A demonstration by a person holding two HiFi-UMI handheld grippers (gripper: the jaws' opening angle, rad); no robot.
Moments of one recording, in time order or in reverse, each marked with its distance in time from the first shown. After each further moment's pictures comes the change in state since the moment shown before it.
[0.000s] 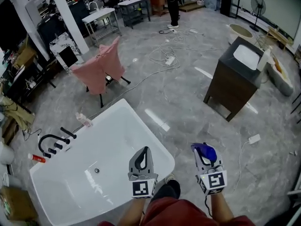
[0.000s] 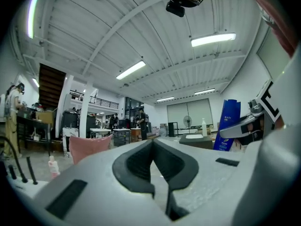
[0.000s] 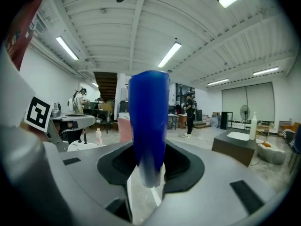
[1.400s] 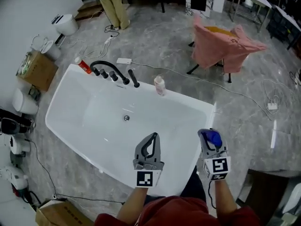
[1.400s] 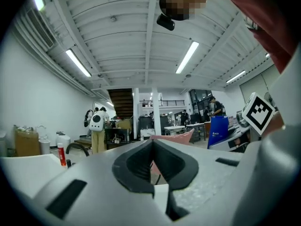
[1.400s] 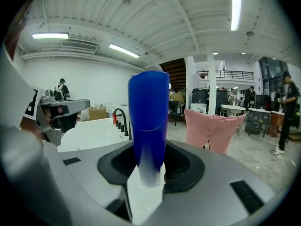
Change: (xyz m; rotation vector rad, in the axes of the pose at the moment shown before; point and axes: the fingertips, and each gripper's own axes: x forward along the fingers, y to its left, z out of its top) left arm 0.038 0.337 -0.062 -0.002 0.036 0.941; right arm 0.456 0.282 0.016 -0.266 0.096 0.983
